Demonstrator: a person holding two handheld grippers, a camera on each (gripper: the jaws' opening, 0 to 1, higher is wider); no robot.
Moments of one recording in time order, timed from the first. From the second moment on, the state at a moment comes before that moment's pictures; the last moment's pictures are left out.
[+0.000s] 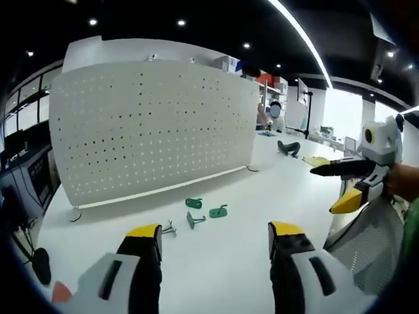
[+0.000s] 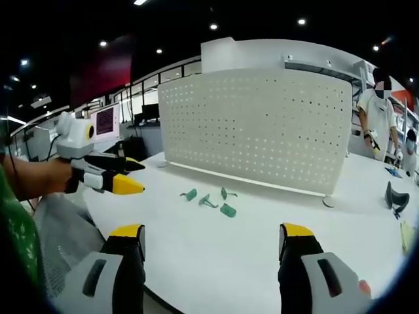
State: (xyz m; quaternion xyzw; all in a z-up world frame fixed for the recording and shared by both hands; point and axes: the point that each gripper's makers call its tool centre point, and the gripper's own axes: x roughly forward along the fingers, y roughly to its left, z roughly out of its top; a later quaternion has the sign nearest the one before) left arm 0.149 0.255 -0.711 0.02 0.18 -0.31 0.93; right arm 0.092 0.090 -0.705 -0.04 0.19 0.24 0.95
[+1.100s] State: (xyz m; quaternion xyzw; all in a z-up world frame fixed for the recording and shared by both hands) left arm 0.215 0.232 -0.745 0.07 0.20 -0.32 0.92; right arm 0.094 0.086 -0.709 -0.04 0.20 0.23 0.95
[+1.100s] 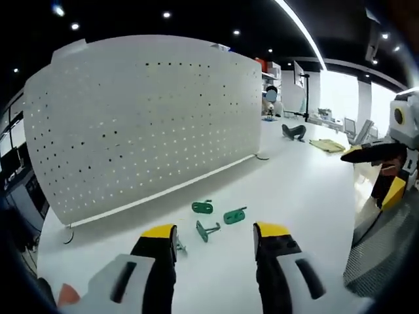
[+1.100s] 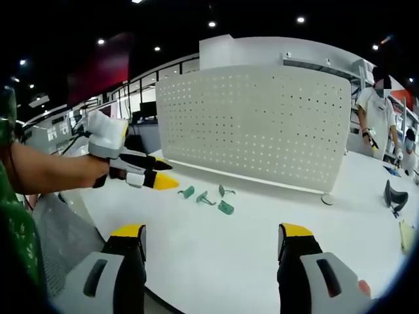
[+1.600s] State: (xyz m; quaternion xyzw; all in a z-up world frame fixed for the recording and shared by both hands) left arm 0.242 0.224 -0.778 0.10 0.24 -0.32 0.91; right arm 0.095 0.085 -0.711 -0.04 0.20 0.23 0.95
